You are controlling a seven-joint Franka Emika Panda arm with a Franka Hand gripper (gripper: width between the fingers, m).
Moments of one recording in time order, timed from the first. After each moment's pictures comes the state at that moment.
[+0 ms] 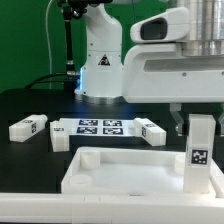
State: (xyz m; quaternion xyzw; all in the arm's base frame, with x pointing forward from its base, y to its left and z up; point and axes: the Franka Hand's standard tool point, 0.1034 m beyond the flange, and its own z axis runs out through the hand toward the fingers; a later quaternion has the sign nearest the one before) arm 0.660 0.081 0.107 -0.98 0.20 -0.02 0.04
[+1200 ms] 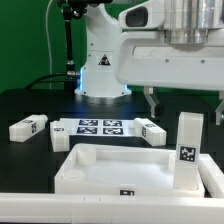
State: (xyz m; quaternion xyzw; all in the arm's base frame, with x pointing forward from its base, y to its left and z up) arm 0.625 0.076 0.125 -0.97 0.24 -0.01 0.03
